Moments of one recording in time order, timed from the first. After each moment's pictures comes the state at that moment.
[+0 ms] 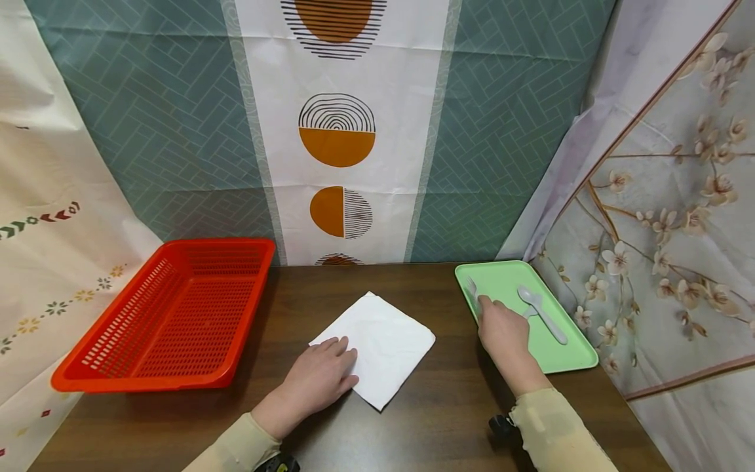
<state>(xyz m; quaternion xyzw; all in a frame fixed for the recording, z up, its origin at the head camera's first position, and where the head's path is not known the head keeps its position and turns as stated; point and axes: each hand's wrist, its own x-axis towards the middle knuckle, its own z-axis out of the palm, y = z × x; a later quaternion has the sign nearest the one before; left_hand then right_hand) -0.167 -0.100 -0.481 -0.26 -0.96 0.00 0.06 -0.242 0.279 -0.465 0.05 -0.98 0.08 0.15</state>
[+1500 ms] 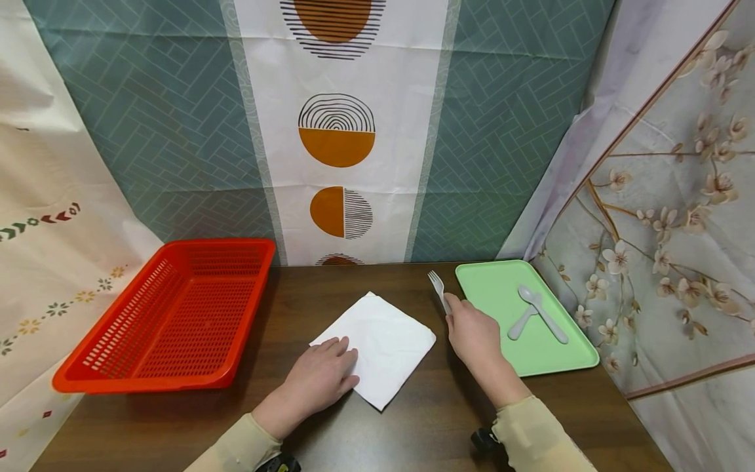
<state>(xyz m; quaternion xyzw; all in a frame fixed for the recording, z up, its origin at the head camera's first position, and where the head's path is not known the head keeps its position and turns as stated) -0.165 -0.102 -0.481 -0.27 -0.96 -0.01 0.09 -0.228 0.219 -0.457 0.11 -0.97 0.12 0.19</state>
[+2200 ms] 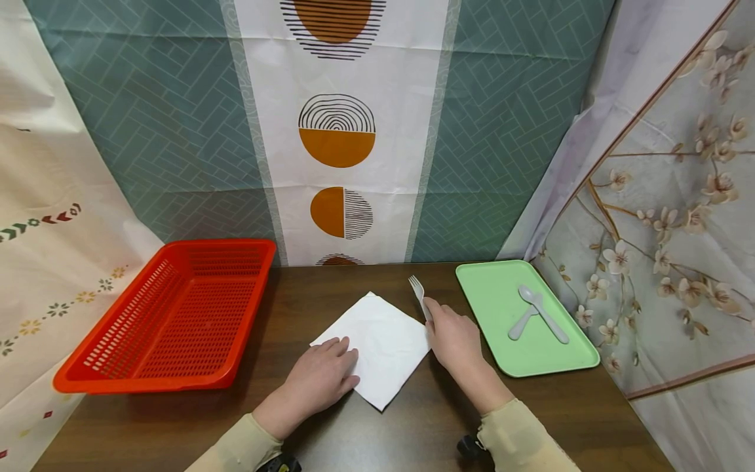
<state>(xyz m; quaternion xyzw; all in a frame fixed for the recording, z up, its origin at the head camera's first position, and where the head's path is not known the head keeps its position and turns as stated) -0.164 -0.103 -0.481 -0.27 -0.96 -0.01 0.09 -0.223 0.185 -0.463 0.12 -0.97 0.14 0.16</state>
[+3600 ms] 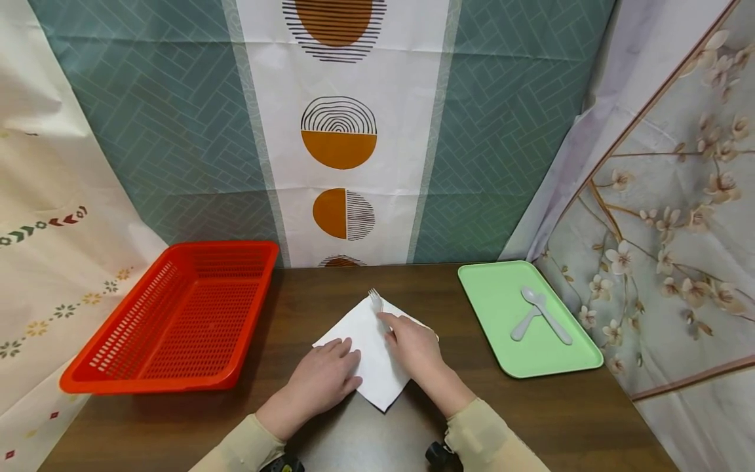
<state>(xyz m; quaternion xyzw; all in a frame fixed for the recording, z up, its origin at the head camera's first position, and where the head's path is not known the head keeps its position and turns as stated) -0.164 -0.101 -0.481 -0.27 -0.96 0.00 0.09 -0.221 0.114 -0.477 0.17 -0.96 0.20 0.09</state>
